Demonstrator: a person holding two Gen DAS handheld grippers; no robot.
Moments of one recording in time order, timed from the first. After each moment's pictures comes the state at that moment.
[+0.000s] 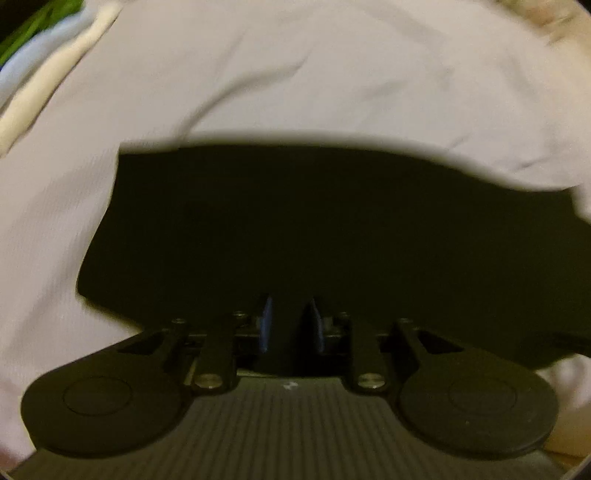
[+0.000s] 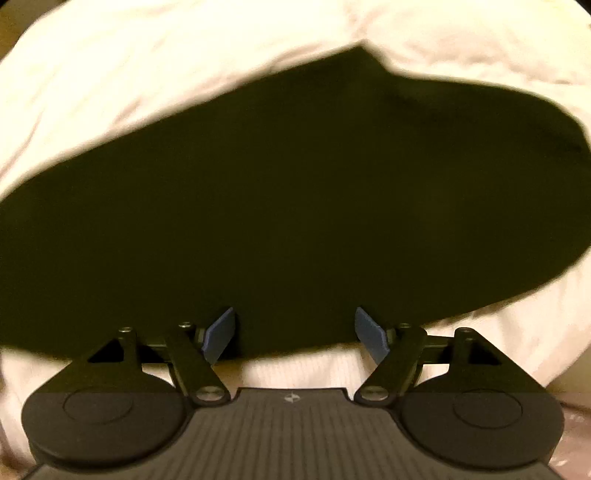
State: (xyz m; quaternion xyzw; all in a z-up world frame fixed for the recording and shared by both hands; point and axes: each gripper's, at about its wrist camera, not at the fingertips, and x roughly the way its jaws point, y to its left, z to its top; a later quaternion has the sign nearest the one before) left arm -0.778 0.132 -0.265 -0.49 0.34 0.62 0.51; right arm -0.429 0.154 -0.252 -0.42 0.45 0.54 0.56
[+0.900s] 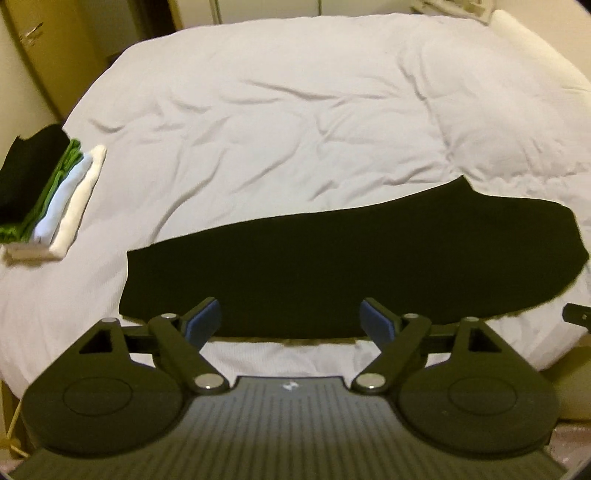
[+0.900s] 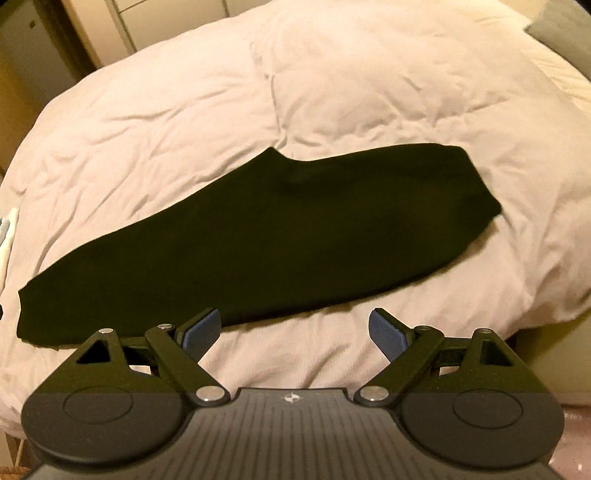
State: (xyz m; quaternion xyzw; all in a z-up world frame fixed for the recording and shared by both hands) left arm -0.599 0.068 -0.055 -0.35 0.37 0.63 0.58; right arm -0.301 0.042 -0.083 -0.31 0.44 0.57 0.62
